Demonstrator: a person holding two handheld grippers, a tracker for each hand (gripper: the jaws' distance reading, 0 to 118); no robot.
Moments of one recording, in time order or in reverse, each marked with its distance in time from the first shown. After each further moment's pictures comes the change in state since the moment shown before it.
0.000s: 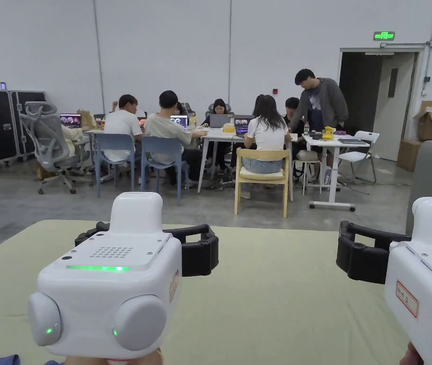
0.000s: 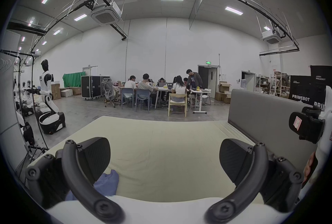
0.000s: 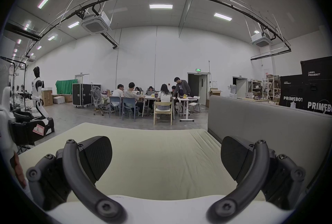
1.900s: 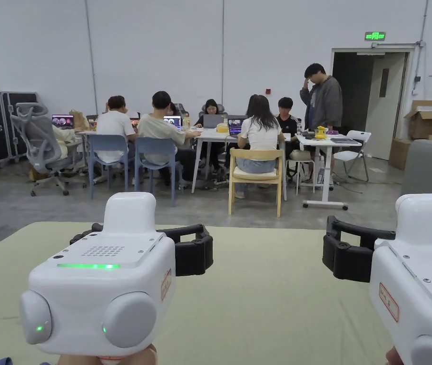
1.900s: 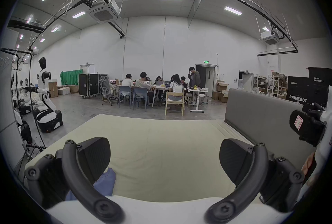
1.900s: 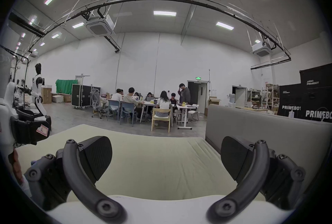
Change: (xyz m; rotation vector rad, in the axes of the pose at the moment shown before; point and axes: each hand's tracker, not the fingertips) left arm 0.003 0.001 0.002 -0.014 -0.027 0.010; right arm -0.006 0.001 0.014 0.076 -0.016 0.048
